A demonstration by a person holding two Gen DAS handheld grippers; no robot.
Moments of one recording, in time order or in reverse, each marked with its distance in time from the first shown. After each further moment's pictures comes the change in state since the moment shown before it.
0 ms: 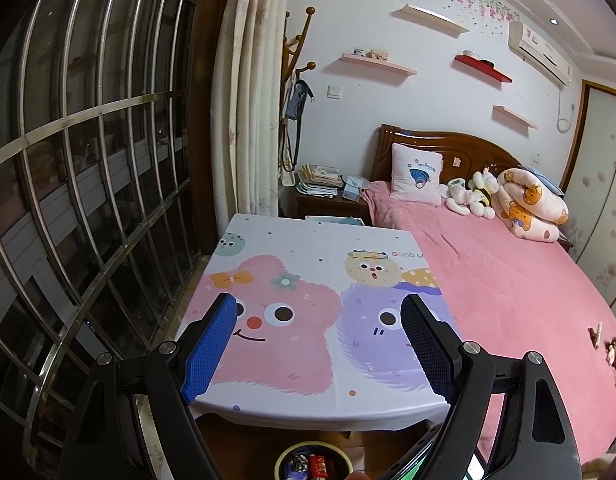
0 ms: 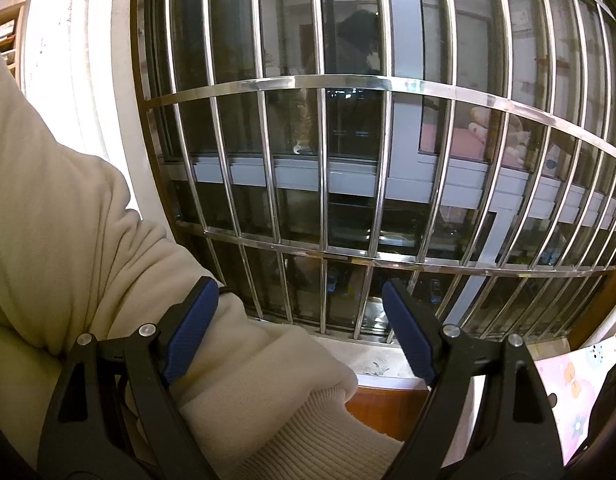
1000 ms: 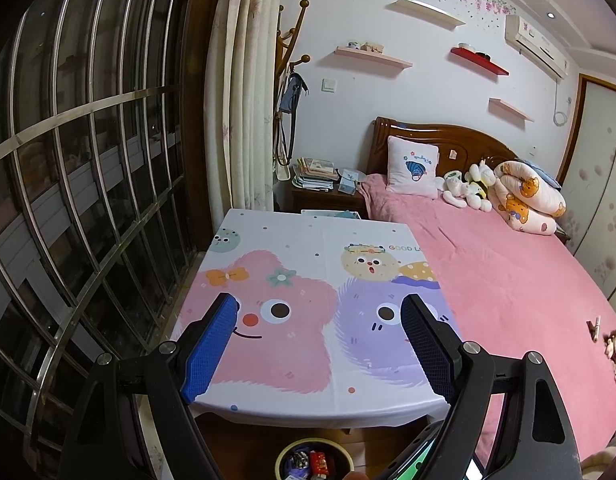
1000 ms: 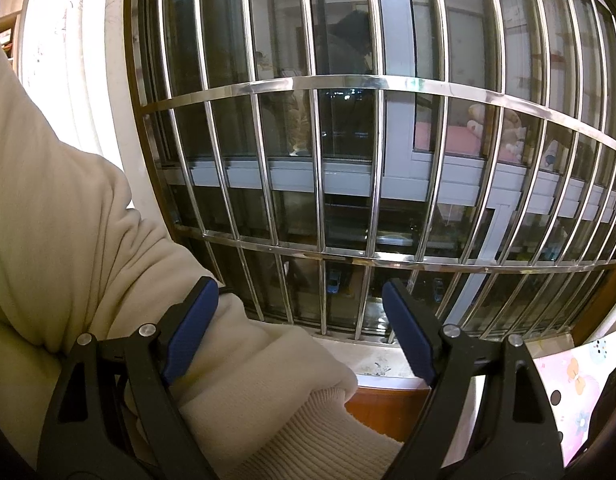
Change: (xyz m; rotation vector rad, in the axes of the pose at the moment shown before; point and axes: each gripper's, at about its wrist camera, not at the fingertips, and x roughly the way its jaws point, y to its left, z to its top) left arm 0.012 -0.004 0.002 0.010 0.021 -0.004; right arm 0.000 -0.012 -0.002 0.022 -0.005 0.001
